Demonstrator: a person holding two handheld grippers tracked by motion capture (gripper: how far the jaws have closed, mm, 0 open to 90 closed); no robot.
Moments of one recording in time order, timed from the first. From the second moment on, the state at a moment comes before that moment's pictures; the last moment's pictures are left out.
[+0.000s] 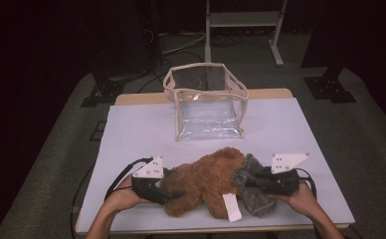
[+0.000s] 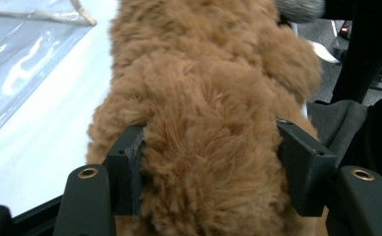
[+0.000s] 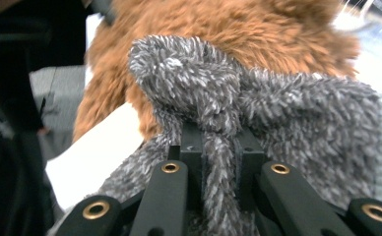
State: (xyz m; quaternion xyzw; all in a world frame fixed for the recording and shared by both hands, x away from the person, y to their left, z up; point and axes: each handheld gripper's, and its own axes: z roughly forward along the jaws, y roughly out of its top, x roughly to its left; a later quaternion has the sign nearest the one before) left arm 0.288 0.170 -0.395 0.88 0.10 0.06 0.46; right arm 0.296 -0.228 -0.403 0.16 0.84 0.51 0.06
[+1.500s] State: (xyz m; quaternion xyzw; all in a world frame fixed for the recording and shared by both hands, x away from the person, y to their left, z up) left arm 0.279 0.138 -0.381 0.89 0.04 0.11 0.44; right arm 0.353 -0.171 -0.348 0.09 0.90 0.42 0.03
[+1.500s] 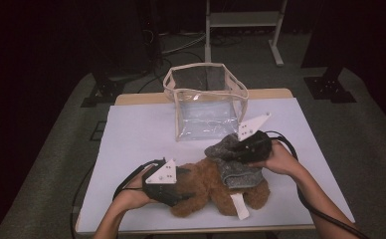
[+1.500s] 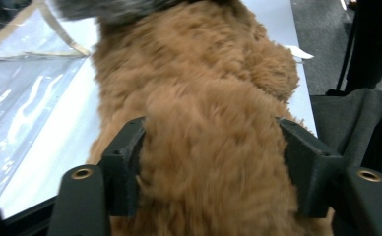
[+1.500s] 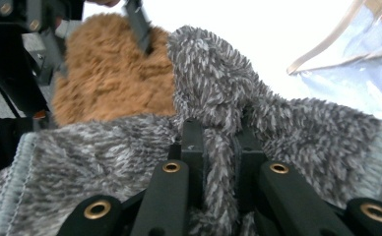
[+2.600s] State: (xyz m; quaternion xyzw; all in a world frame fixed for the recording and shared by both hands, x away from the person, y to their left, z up) left arm 0.314 0.129 -0.390 0.90 0.03 0.12 0.42; right arm 0.329 -0.193 -0.343 0.11 0.87 0.48 0.06
